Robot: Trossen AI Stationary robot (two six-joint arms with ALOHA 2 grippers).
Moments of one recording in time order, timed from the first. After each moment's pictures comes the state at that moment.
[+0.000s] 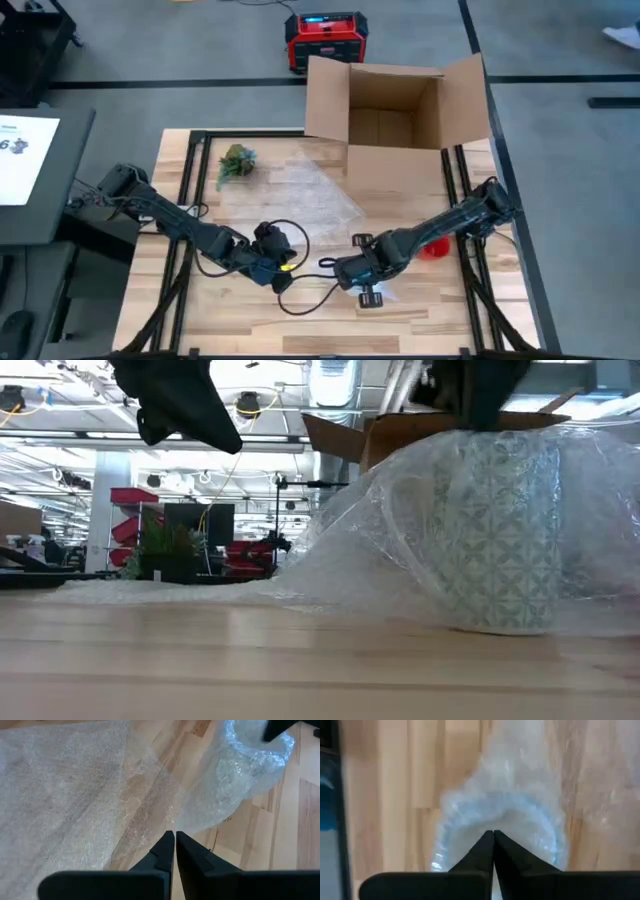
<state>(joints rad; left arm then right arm) -0.50 1.46 0.99 -0.43 -0.56 -0.81 0.43 1.95 1.65 -1.05 0.03 0.34</state>
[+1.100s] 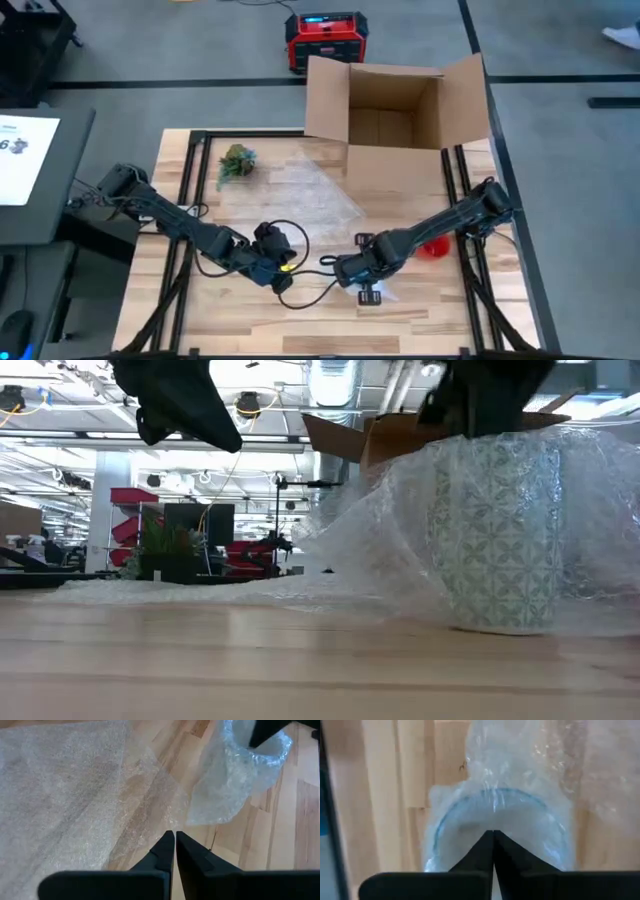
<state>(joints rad) -0.50 1.46 0.99 -0.43 -0.56 -0.82 0.41 1.96 1.62 -1.08 0.02 0.41</state>
